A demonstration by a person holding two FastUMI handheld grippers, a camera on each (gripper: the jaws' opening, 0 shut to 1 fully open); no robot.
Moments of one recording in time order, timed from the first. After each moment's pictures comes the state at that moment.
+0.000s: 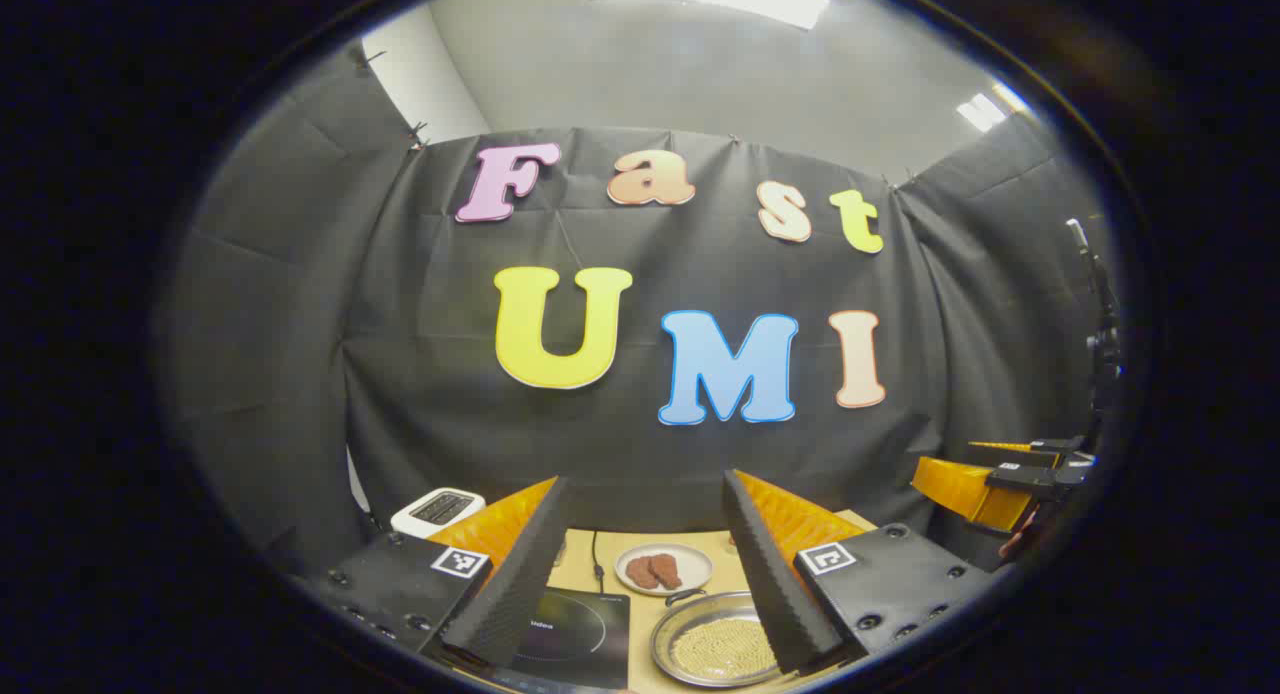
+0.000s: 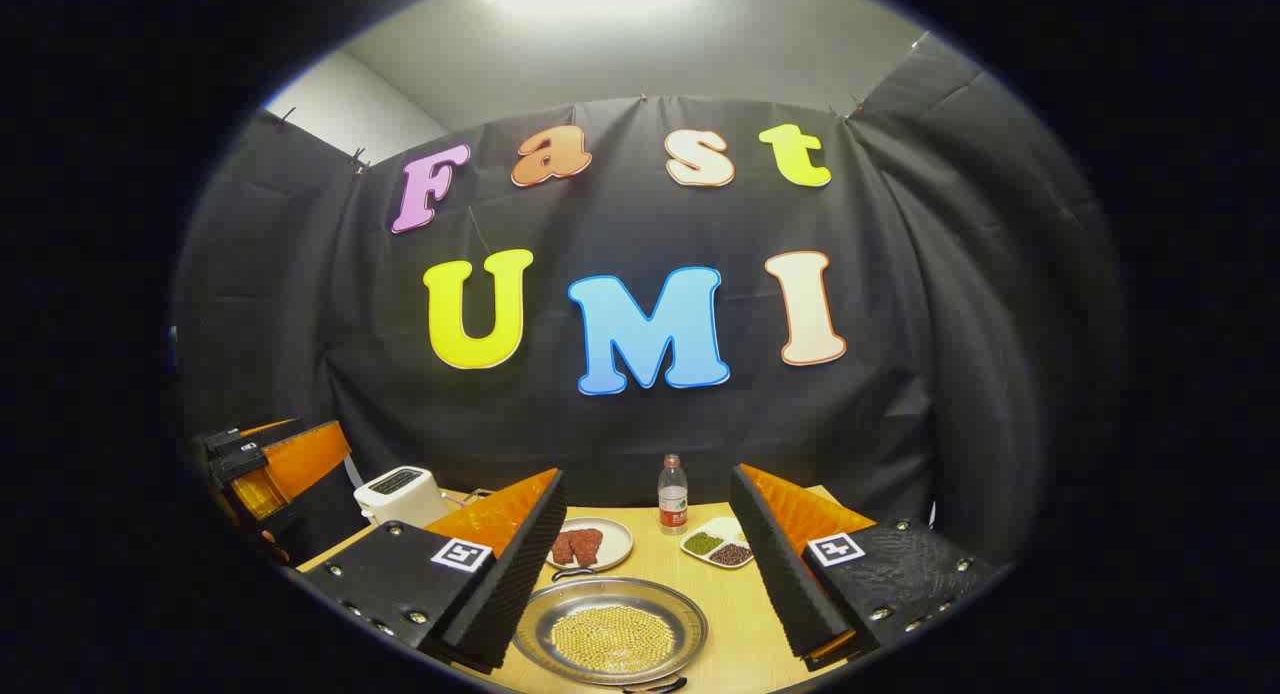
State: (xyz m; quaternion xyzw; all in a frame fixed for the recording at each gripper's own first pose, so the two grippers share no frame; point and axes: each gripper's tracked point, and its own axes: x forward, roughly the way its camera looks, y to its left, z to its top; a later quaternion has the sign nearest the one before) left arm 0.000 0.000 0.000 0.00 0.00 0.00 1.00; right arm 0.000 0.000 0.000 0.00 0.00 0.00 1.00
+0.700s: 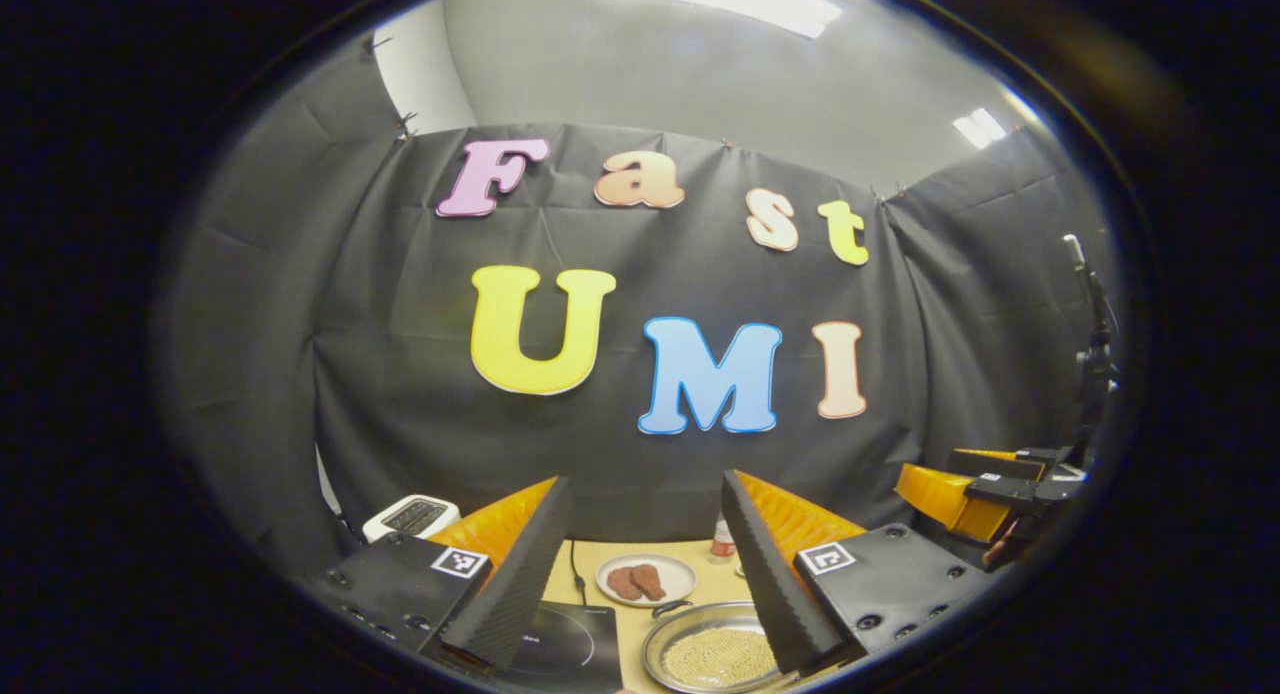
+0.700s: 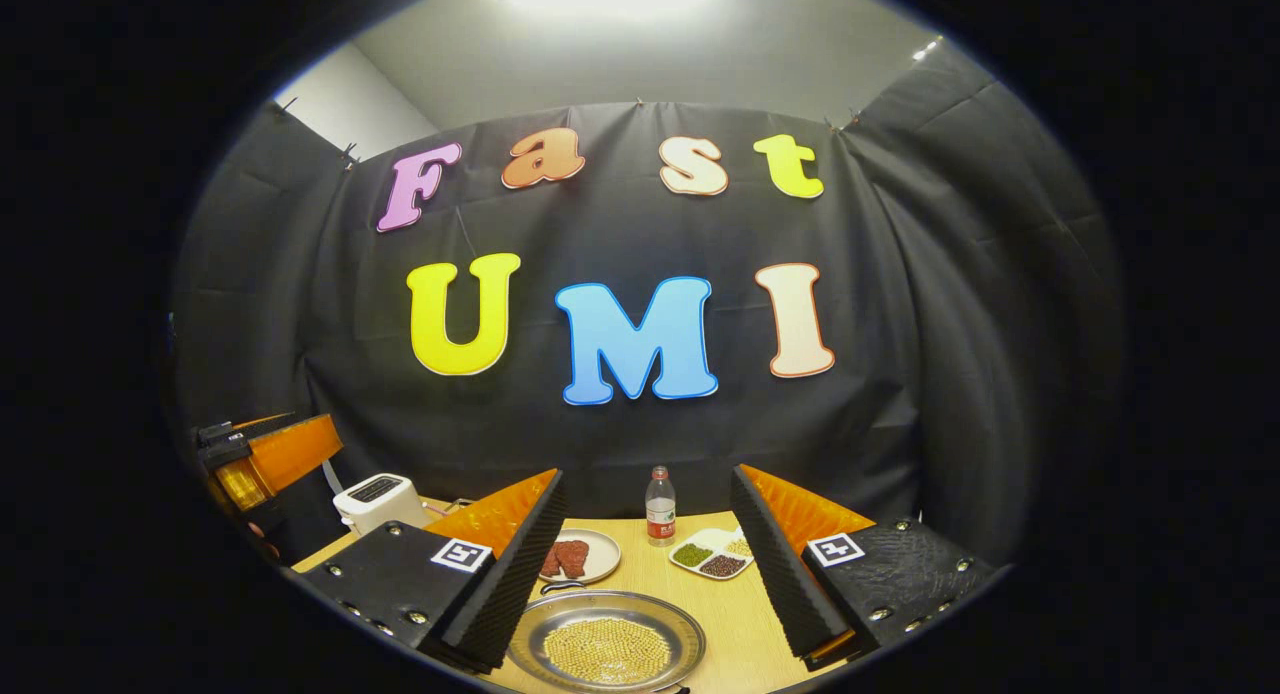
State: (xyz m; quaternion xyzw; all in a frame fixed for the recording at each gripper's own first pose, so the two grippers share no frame) left arm 0.028 0.002 0.008 -0.01 -0.01 -0.03 1.00; right arm 0.023 0.002 0.002 -0.01 -0.01 -0.02 1.00
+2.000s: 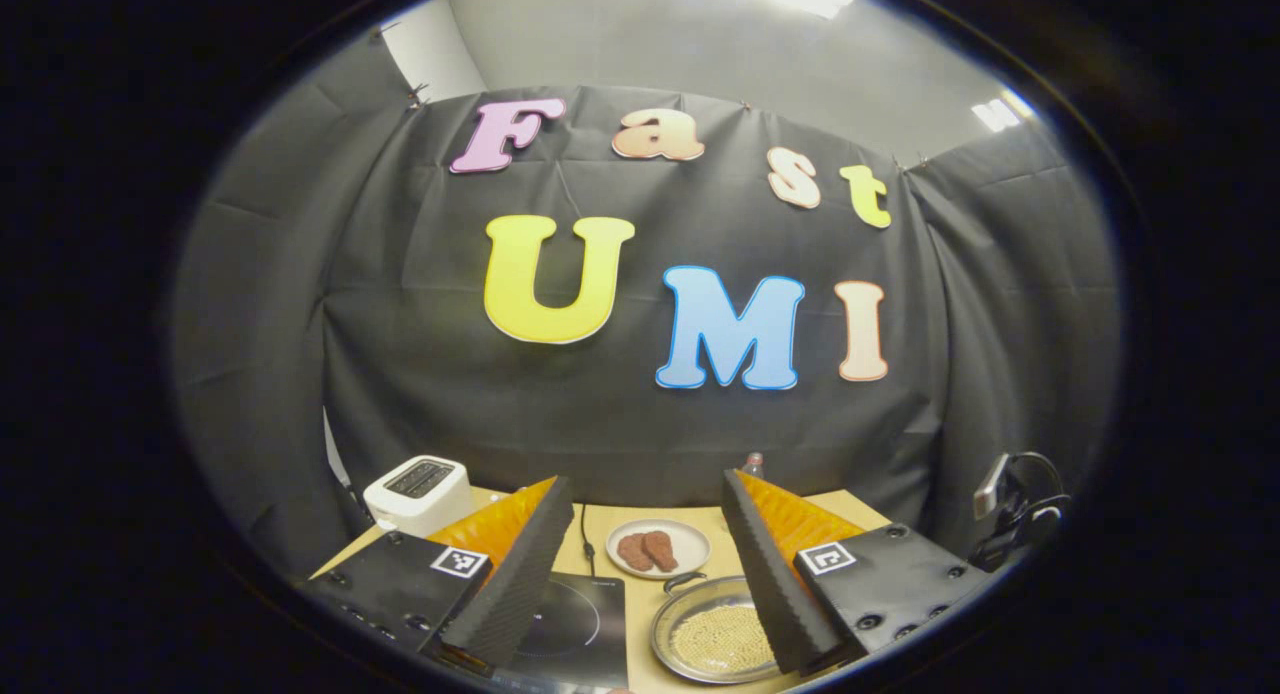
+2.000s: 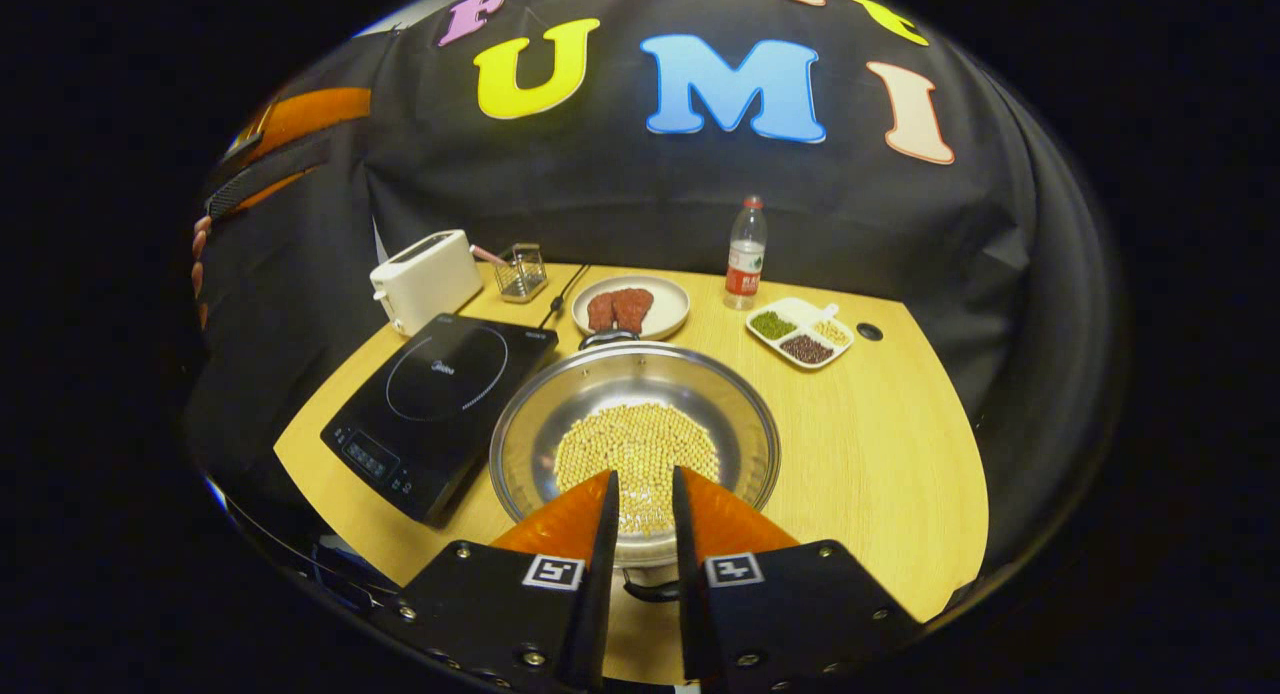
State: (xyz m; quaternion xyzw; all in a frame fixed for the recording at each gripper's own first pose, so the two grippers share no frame) left arm 0.042 0.015 -0.056 -0.02 0.05 -0.01 1.00; right arm -0.018 0.024 -0.265 -0.06 0.35 0.11 0.93
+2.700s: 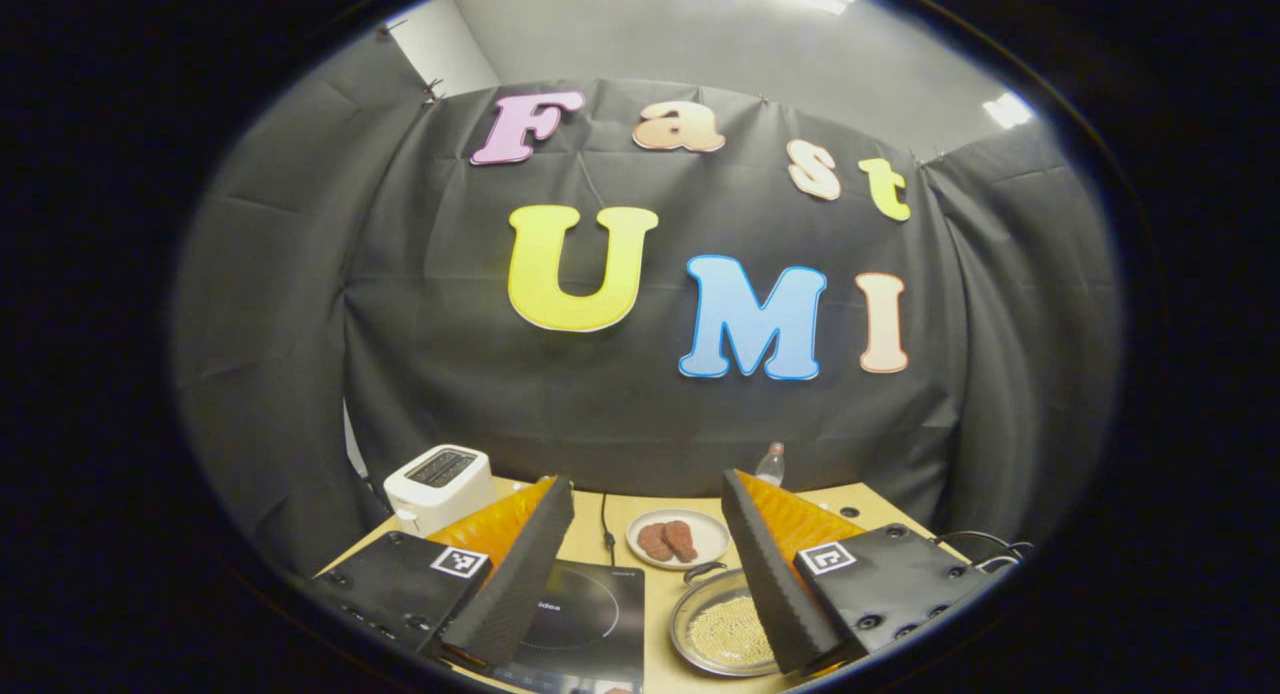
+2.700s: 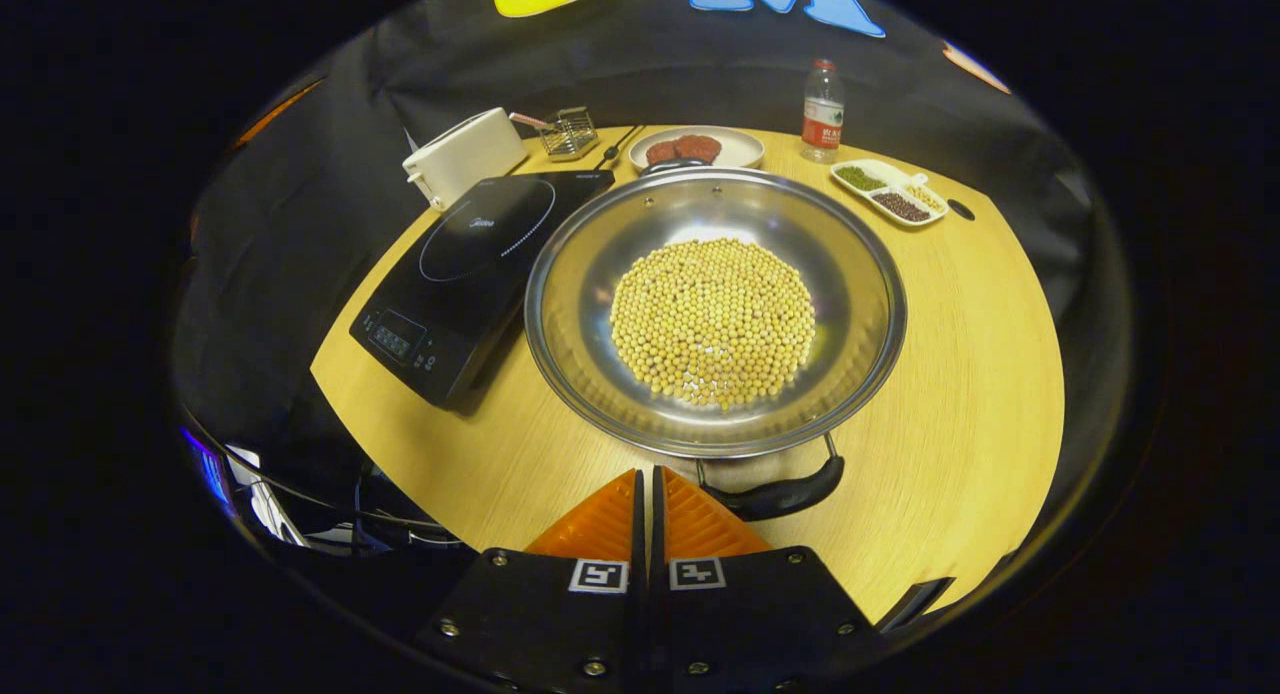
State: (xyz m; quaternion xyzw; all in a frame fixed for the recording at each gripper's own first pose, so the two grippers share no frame) left arm 0.035 0.035 -0.068 -0.02 0.07 0.02 1.00; right arm -0.074 0.043 -0.357 -0.05 0.51 0.17 0.84
